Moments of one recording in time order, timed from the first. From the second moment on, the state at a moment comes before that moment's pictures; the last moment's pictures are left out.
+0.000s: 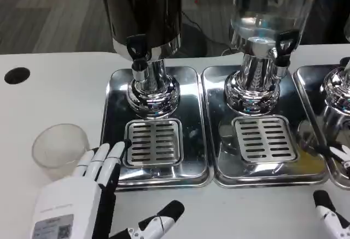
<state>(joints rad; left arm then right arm) 0.79 0.15 -0.21 -0.68 1.14 -0.02 0.13 0.61 -0.32 -0.18 -0.15 -0.42 -0.63 -0.10</state>
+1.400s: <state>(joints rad) 0.34 0.24 0.06 -0.49 1.19 0.30 -0.14 0.69 -0.33 -0.21 -0.05 -0.35 -0.73 -0.10</state>
